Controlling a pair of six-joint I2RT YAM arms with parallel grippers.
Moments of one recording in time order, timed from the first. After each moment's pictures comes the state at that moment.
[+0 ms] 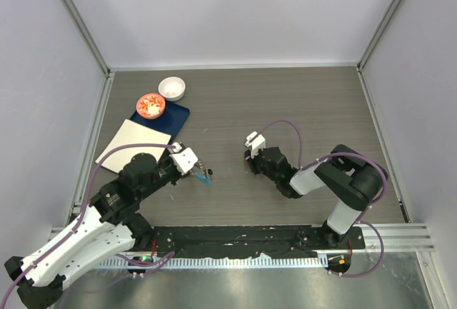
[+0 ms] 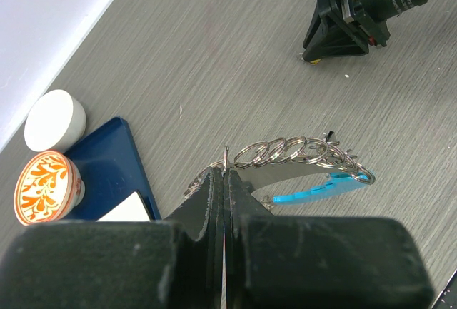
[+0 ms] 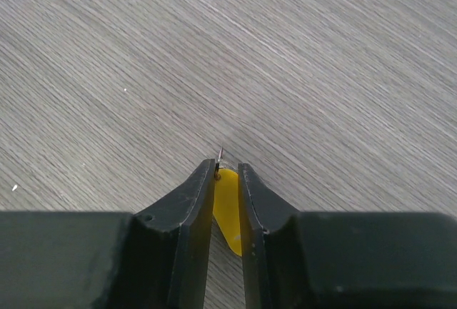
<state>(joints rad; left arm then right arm) -0.81 0.56 0.65 -0.40 -0.05 0.39 0.78 1.68 0.42 0.87 0.14 -0.04</state>
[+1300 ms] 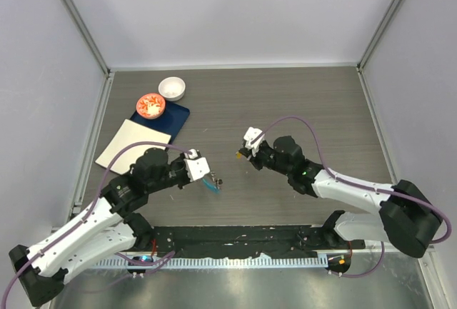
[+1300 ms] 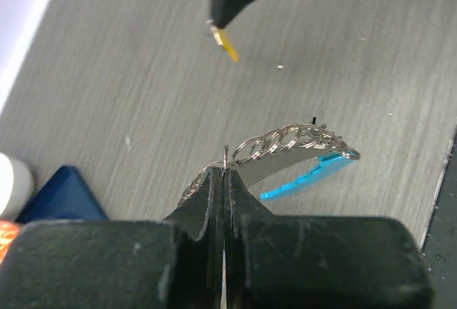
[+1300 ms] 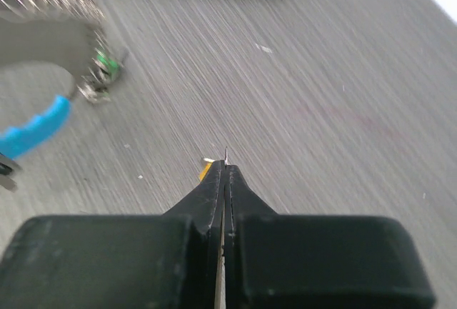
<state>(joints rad) -0.80 0.64 0.65 -0.40 0.15 0.48 0.79 1.23 0.51 0.44 -0.12 -0.23</state>
